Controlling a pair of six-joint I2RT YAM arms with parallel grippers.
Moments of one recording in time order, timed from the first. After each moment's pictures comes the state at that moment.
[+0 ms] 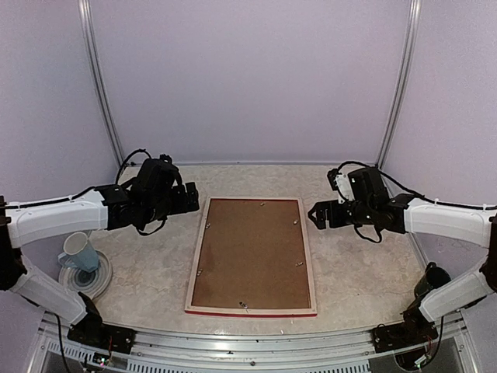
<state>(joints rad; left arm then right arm) -0.75 1.40 0.96 -0.26 -0.50 -0.61 0.56 1.33 0.80 -0.13 0.02 0.28</state>
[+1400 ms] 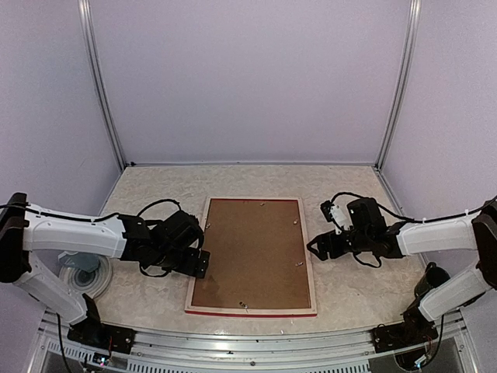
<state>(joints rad) -0.97 1.44 0.81 -0.47 -0.34 -0.62 0.57 1.37 0.55 0.10 -0.16 0.19</state>
